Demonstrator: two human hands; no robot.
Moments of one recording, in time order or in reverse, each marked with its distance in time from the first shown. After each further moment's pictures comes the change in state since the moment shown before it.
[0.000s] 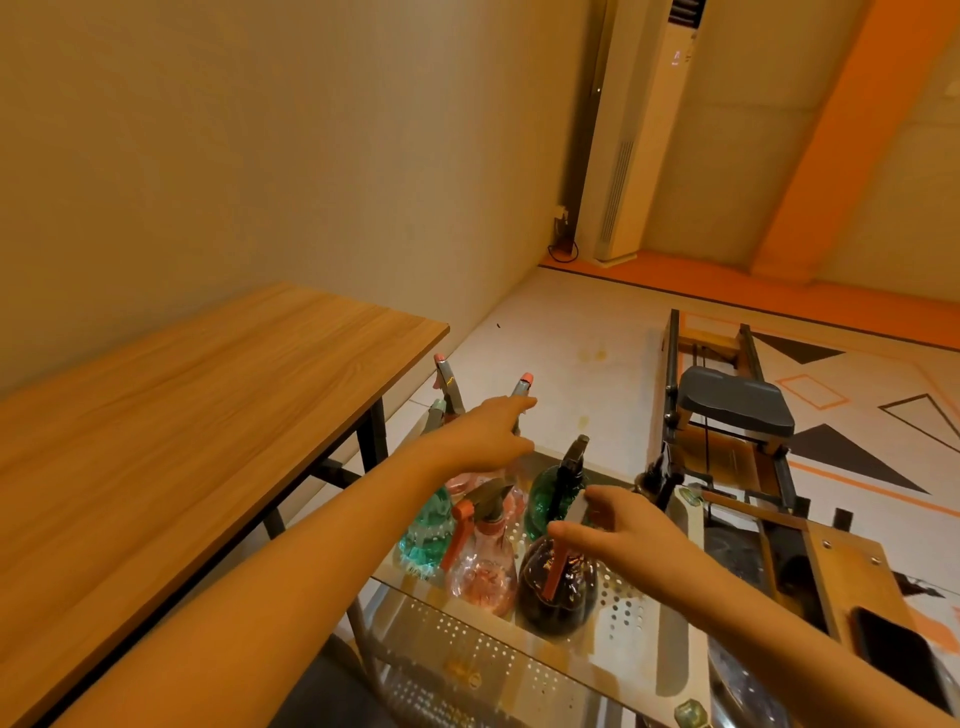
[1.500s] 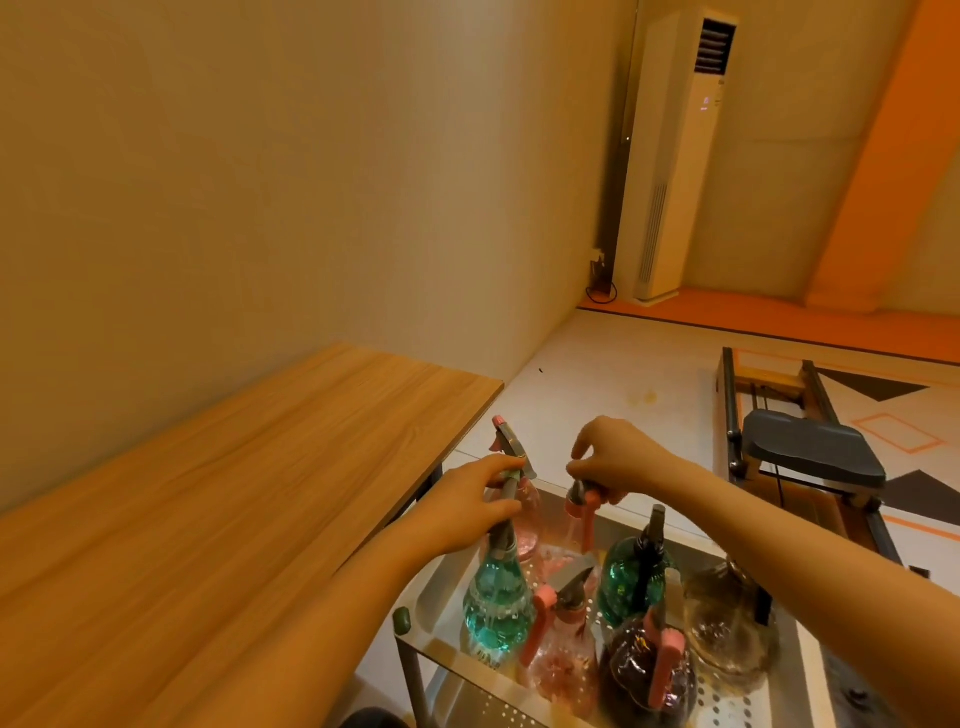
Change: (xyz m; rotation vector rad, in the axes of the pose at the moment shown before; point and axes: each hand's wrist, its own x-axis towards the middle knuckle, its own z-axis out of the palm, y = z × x) left_hand -0.034 -0.075 -0.037 -0.228 0.168 -0.015; right_hand 0.147 -0.085 -0.019 -0.393 0.054 -0.140
